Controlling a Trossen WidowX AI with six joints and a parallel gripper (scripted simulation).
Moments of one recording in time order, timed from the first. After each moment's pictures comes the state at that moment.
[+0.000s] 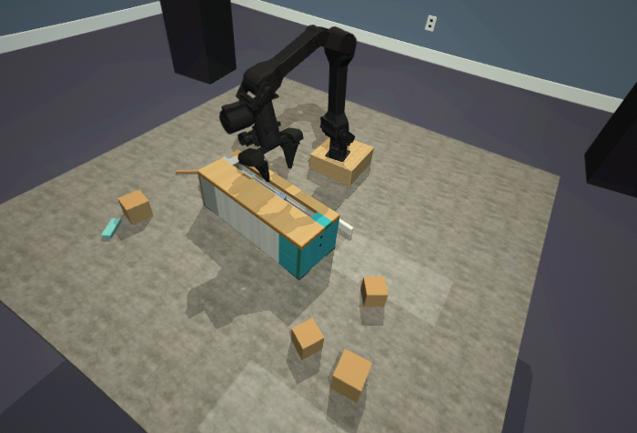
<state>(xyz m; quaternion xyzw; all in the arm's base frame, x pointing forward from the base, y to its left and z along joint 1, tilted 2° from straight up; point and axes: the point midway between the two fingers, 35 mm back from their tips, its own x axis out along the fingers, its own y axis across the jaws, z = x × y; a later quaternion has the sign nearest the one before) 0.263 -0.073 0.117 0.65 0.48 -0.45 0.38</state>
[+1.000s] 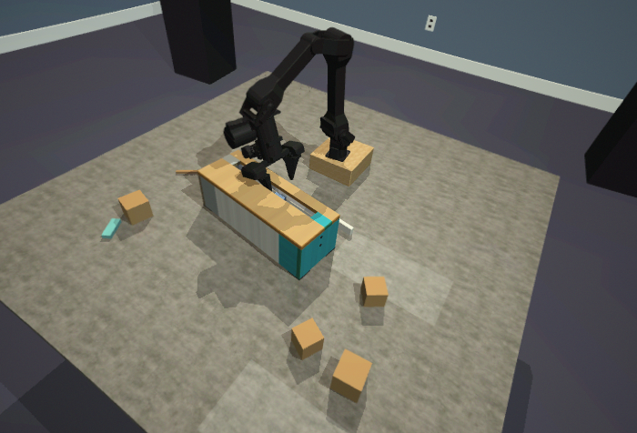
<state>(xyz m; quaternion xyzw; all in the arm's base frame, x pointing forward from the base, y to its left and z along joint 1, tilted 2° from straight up) 0.258 -0.074 0.070 0.65 0.48 -0.46 0.38</state>
